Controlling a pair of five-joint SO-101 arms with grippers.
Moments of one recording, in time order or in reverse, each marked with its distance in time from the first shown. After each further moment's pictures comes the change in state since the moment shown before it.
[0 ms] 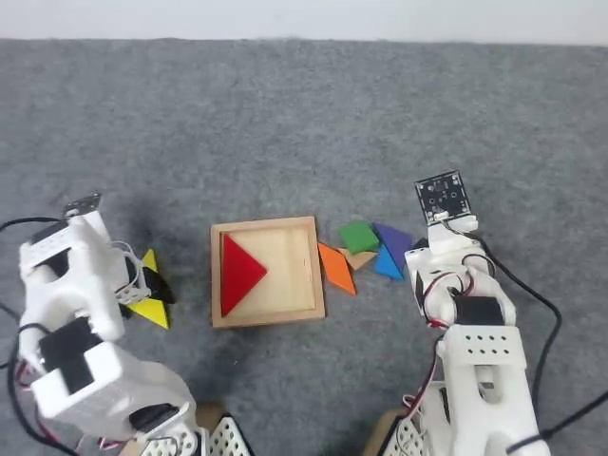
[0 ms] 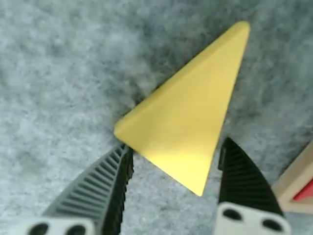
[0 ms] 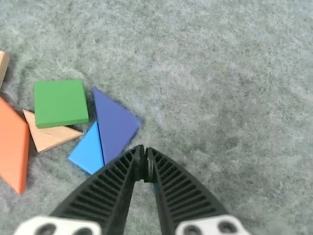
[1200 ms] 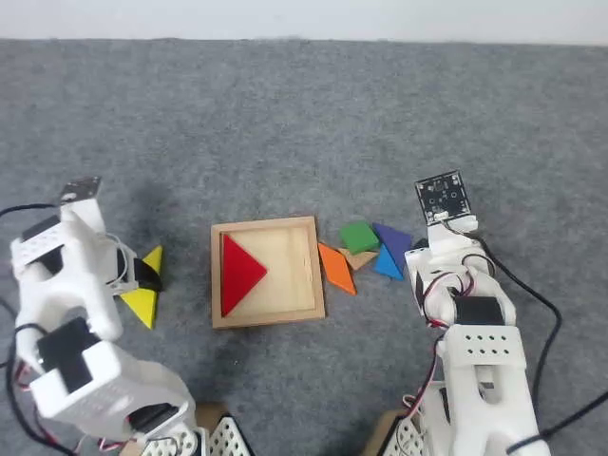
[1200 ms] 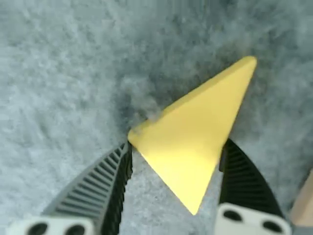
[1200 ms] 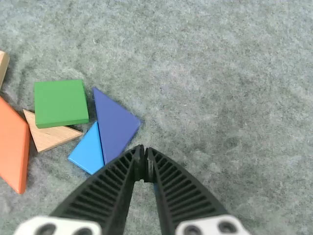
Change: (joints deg) left arm -1.1 0.2 -3.3 -4.8 -10.9; right arm 0.0 0.0 0.0 0.0 0.0
